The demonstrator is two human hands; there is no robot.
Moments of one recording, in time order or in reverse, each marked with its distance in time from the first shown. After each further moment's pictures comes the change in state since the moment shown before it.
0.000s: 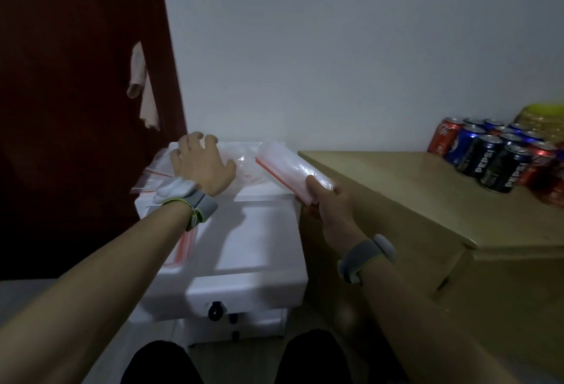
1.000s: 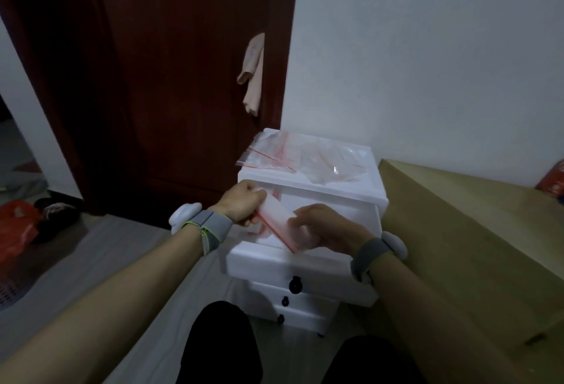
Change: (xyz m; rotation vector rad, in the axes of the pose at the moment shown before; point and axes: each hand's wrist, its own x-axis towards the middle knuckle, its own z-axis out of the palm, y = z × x) left_hand -0.078 -0.127 -0.046 -0.779 -0.640 -0.483; right_hand -0.048 0.063 0.116 -0.750 -0.704 0.251
